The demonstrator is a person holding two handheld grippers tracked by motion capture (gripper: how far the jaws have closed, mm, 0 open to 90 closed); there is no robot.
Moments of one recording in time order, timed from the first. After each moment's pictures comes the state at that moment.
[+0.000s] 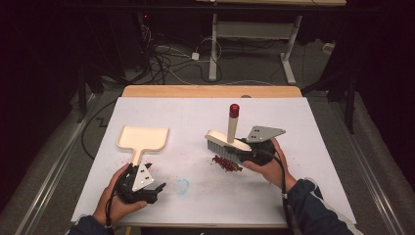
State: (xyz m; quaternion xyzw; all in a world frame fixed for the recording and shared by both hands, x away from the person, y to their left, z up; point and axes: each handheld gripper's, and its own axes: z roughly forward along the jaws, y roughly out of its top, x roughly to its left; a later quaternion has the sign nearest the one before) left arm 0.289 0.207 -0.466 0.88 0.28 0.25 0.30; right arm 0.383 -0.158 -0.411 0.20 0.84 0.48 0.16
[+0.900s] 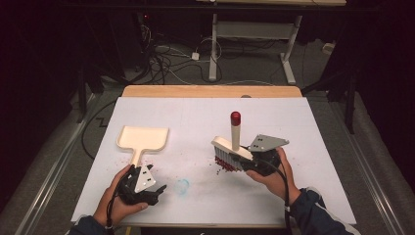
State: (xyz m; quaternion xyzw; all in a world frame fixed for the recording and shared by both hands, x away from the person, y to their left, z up) left arm 0.287 0.204 -0.468 0.88 0.27 0.25 0.29; right arm 0.352 -0.174 -0.404 0.24 0.84 0.44 0.20
